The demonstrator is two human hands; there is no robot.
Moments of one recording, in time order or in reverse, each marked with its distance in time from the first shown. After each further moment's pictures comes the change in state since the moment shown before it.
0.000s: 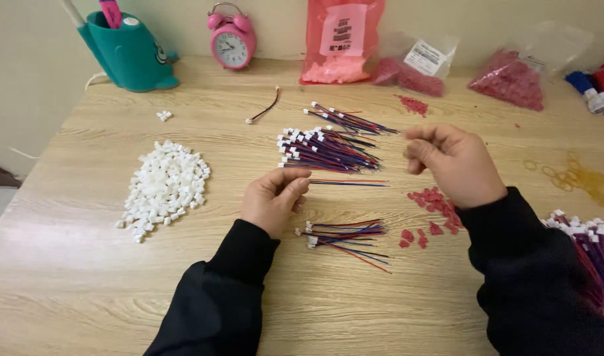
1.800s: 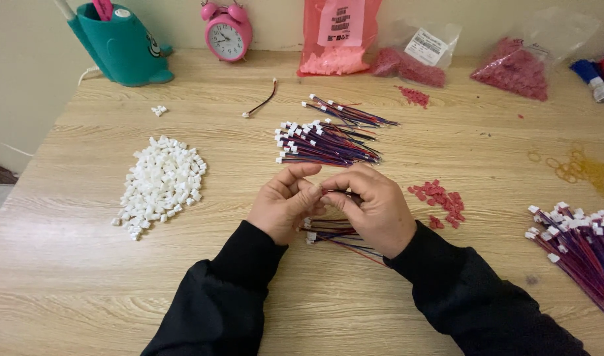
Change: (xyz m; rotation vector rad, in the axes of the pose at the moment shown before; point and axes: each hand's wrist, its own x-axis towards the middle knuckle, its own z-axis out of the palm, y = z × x) left_hand -0.020 0.007 0.019 -0.472 -0.136 -0.144; right_hand -0.055 -0.047 0.098 -0.081 -0.072 -0.375
